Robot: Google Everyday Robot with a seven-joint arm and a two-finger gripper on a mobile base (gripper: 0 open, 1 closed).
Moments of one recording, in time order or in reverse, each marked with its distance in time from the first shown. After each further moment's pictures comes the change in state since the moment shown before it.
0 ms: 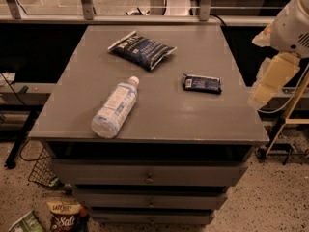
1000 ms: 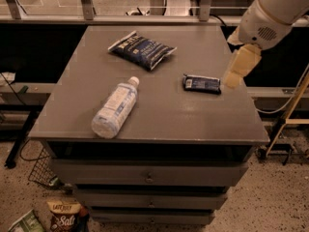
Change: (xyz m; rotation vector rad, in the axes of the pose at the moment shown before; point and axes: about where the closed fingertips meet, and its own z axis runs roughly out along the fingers) arm -0.031 -0.045 0.049 -0.067 -0.026 0.016
